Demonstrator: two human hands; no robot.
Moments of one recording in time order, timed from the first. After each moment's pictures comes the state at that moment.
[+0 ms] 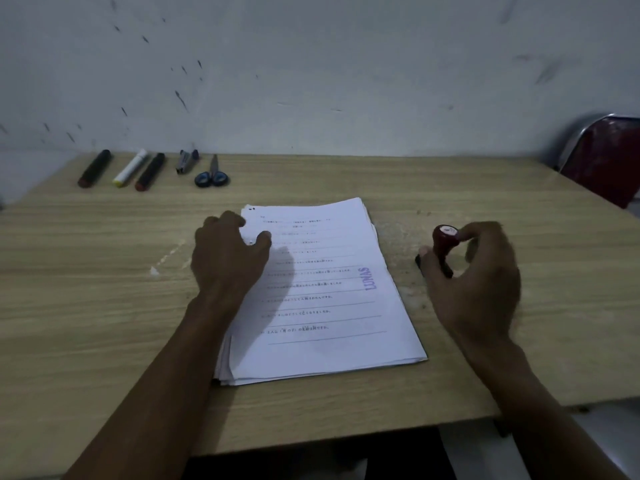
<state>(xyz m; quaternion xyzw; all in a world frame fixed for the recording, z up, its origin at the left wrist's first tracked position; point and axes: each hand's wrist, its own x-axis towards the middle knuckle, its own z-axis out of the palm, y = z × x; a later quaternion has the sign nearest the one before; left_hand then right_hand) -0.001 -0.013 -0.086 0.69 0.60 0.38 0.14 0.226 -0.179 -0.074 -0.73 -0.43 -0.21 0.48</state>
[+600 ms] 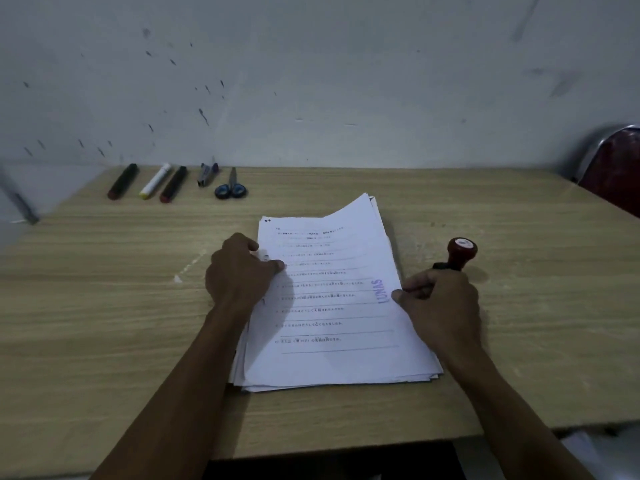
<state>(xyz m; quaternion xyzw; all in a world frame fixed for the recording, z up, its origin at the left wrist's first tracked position) -0.011 -0.014 -0.084 0.63 0.65 0.35 0.24 0.193 -0.161 -0.078 -0.82 -0.38 0.08 0.43</state>
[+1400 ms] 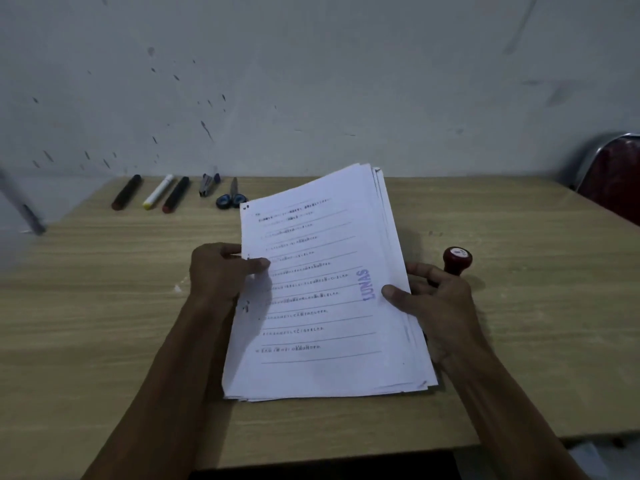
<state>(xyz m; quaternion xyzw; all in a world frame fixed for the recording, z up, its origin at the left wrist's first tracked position) -0.033 -0.007 -0.068 0.54 0.58 0.44 0.42 0.197 -0.162 -0.068 -0.59 -0.30 0.36 0.66</state>
